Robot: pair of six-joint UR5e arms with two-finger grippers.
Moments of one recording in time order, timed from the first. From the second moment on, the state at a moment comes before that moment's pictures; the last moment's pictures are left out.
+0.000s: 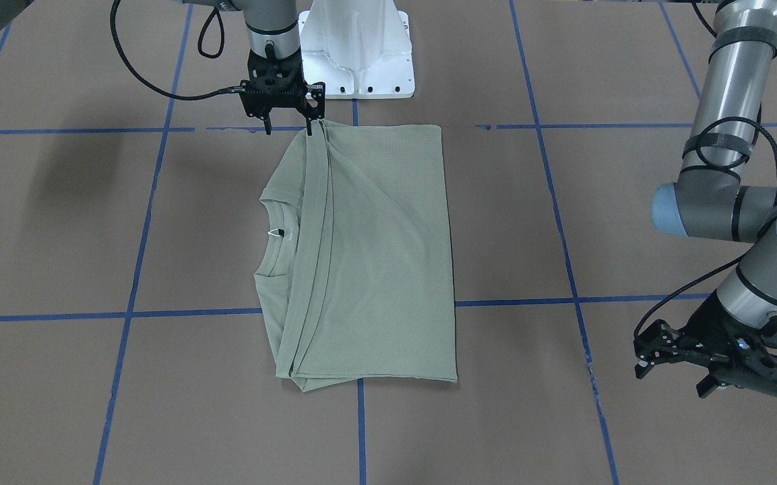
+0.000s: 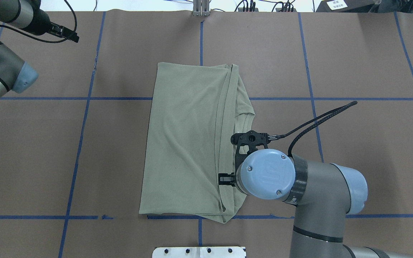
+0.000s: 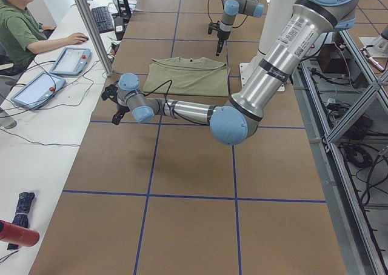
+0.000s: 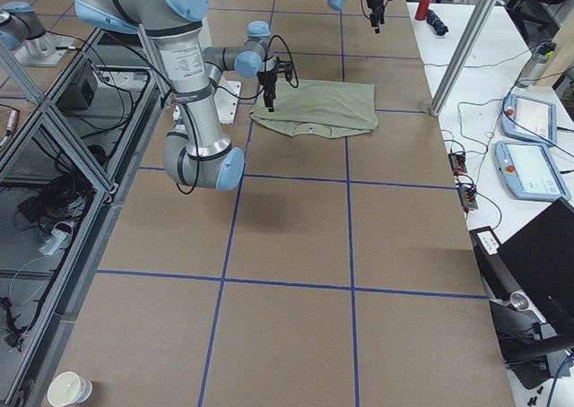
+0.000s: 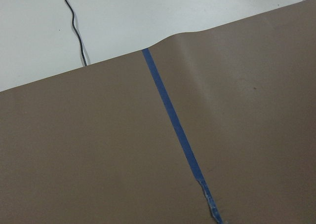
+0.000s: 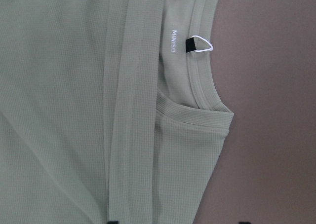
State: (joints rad) left arm -1.11 -2.16 -1.06 -2.39 -2.08 -0.54; right arm 0.30 -1.06 2.02 -1.78 1.68 1.31
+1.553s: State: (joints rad) left arm -1.11 -2.17 -1.07 -2.39 -2.08 -0.55; right arm 0.25 -0.88 1.75 -1.89 1.78 0.91
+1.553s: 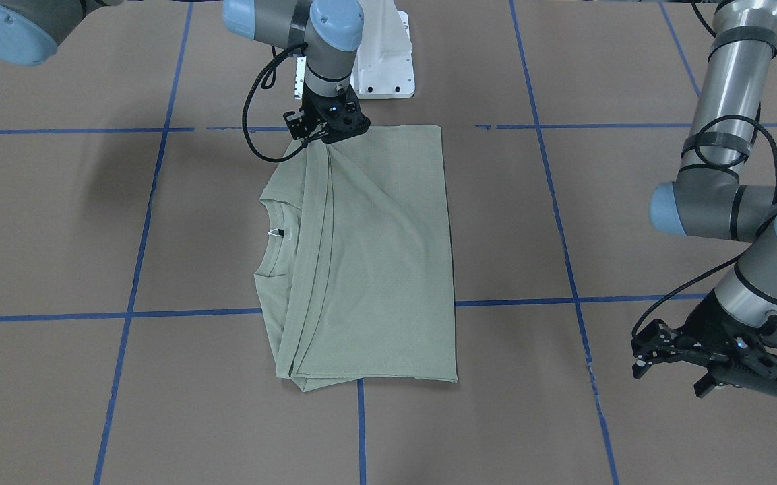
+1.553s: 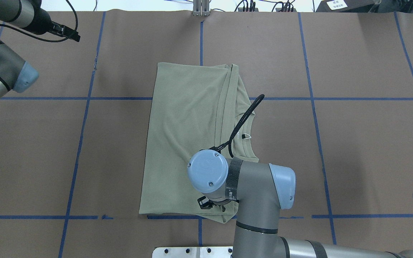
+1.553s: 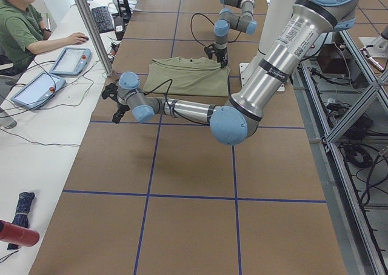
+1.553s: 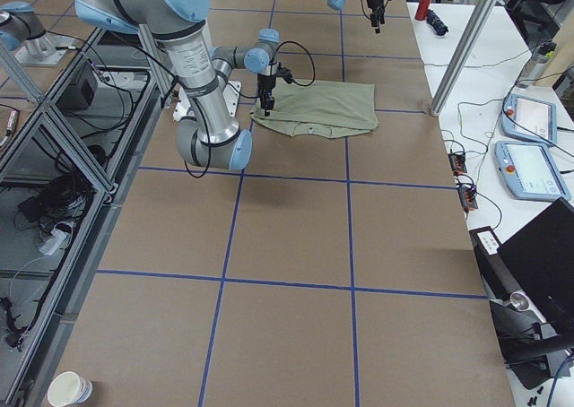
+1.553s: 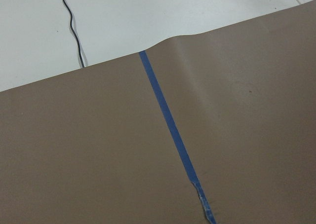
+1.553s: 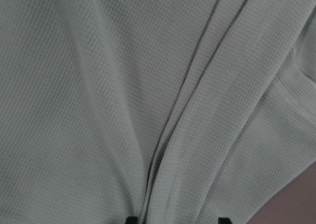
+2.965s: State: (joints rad) left arm -1.11 -2.16 -1.07 -2.39 -2.08 -0.55; right arm 0.25 -0.88 1.75 -1.91 1.76 0.91
